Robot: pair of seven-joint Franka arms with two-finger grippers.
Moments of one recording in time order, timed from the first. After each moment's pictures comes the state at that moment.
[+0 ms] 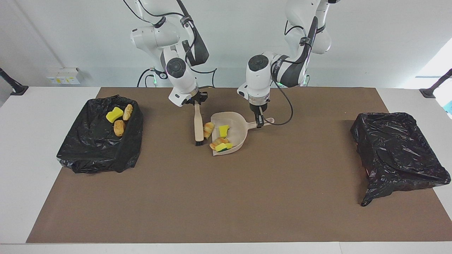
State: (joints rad) left arm -0.72 0.11 0.04 -2.11 0.14 2.17 0.82; right arm 0.25 -0.08 0.20 -2.35 0.37 2.00 0.20
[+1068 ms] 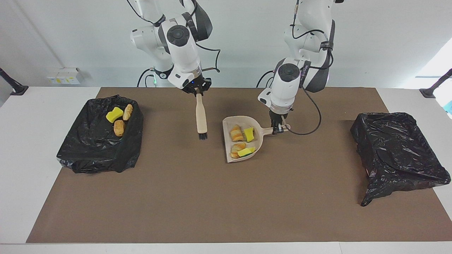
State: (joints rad) left arm -0.52 0.11 0.07 -2.07 0.02 2.13 1.08; right arm 0.27 -0.21 0.19 -2.15 0.20 1.76 0.31
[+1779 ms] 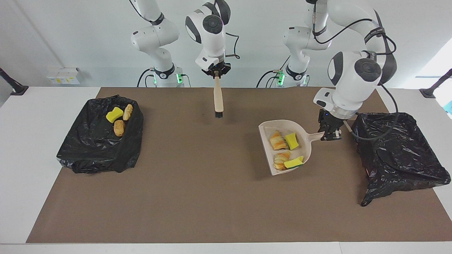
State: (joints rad) left arm -0.20 0.16 0.07 -1.74 0.00 1.88 1.40; right arm 0.52 -0.27 0.24 -2.35 0.29 1.84 0.59
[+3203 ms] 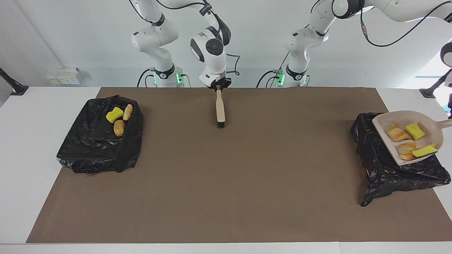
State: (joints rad) left arm 0.38 0.32 0.07 -1.43 0.36 1.98 1.97; right arm 0.59 -0.16 0.24 -2.50 0.32 2.14 0.58
